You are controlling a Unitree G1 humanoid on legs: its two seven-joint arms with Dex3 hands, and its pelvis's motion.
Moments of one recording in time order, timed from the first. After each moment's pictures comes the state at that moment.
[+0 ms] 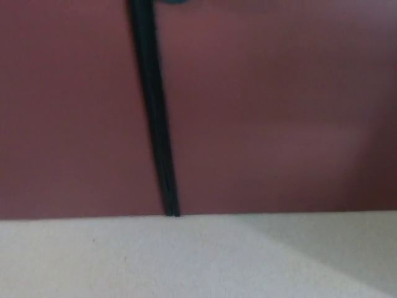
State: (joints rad) left_arm -0.03 0.37 0.19 1.29 -0.04 -0.23 -0.11; right_arm 0.00 -0.30 -0.31 1.25 0.09 -0.30 0.14
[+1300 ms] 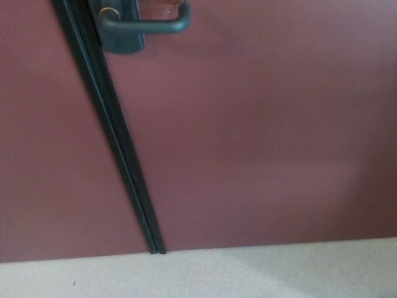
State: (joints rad) left_arm -0.03 0.38 0.16 1.30 0.00 -0.26 -0.11; right_arm 0.02 -0.30 -0.27 1.27 0.09 -0.30 0.15
